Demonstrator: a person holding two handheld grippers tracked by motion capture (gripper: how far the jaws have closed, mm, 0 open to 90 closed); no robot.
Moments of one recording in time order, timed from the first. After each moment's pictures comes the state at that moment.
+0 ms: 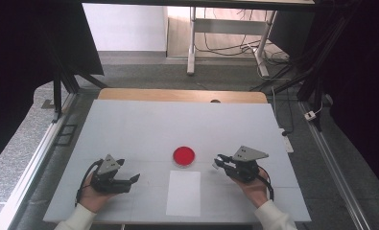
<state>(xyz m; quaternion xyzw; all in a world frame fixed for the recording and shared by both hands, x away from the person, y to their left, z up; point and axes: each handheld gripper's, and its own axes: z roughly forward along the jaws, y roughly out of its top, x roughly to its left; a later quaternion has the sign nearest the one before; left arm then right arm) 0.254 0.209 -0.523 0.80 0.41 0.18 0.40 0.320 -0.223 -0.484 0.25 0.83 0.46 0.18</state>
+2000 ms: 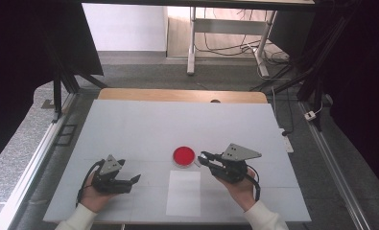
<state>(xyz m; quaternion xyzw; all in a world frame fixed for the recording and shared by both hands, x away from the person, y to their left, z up) 0.255 0.207 -0.526 0.81 0.41 0.18 0.39 0.299 -0.178 -0.449 0.23 0.80 0.53 0.15</state>
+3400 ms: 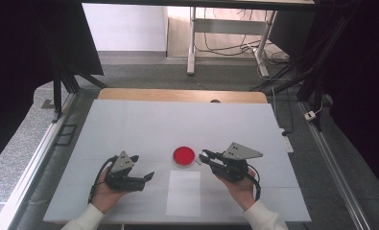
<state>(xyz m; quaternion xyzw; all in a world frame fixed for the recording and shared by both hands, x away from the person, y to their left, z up) 0.261 0.169 -0.505 0.80 0.38 0.17 0.43 0.302 -0.181 -0.450 0.24 0.79 0.54 0.16</state>
